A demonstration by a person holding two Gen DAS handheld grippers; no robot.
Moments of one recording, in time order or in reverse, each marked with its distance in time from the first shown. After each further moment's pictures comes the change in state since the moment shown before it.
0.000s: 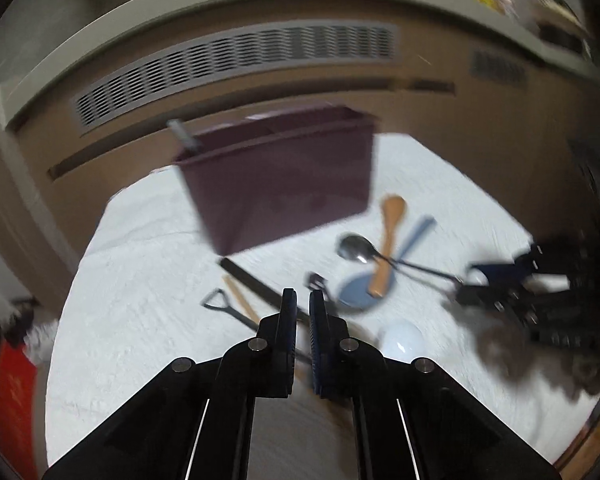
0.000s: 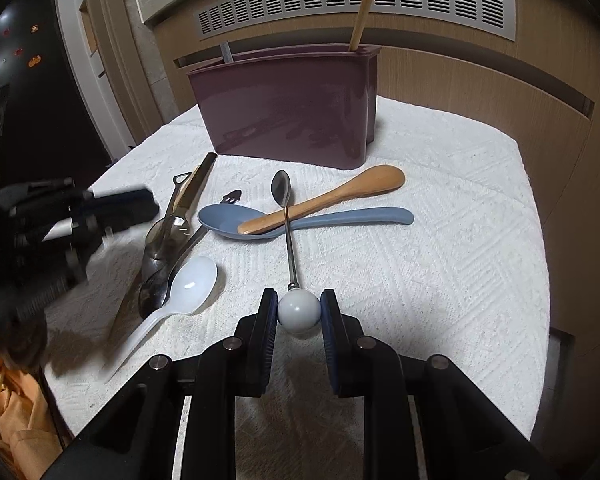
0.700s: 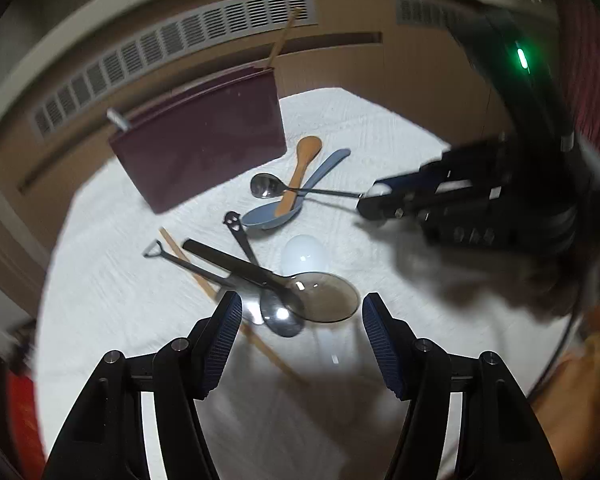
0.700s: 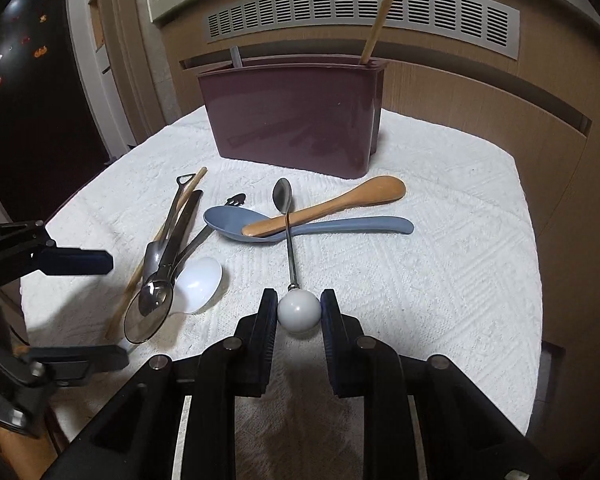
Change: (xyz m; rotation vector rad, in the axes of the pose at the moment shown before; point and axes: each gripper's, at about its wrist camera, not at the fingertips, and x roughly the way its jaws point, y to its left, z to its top) left arm -0.027 -0.079 -0.053 0.249 0.108 -0.062; right arm -0.002 0.003 -0.004 -0.038 -0.035 -0.013
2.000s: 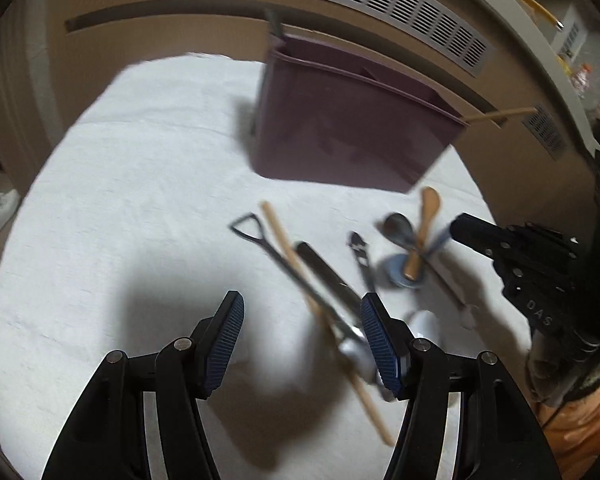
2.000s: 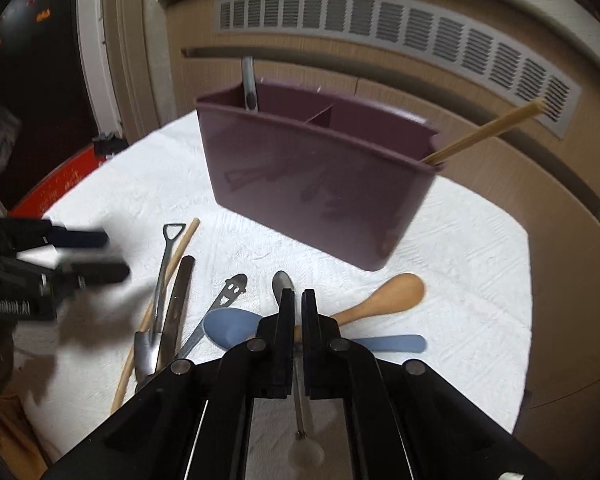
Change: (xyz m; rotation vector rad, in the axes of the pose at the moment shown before) left arm 0.043 0.141 0.014 -0.572 0.123 -0.166; right arm 0.019 0.027 0.075 -0.125 0.032 -0.093
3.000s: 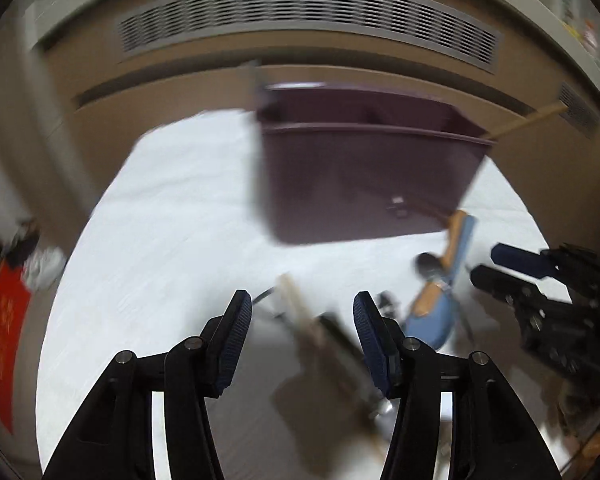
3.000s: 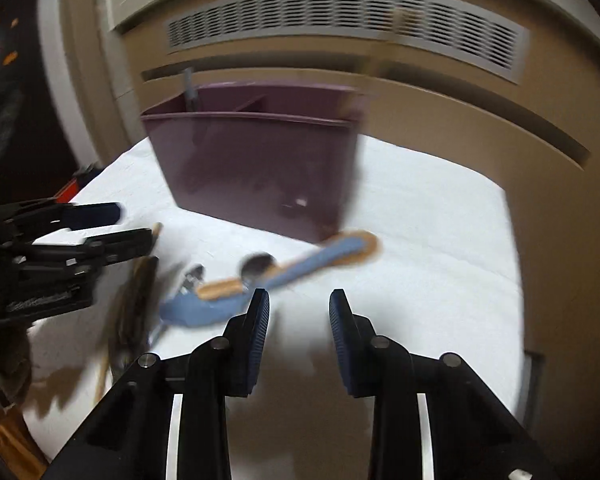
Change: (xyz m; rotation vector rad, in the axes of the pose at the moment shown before) left arm 0.003 -0.013 0.031 0.088 -0.127 0.242; right arm 0.022 -0.033 -0.007 0.129 -0.002 -0.009
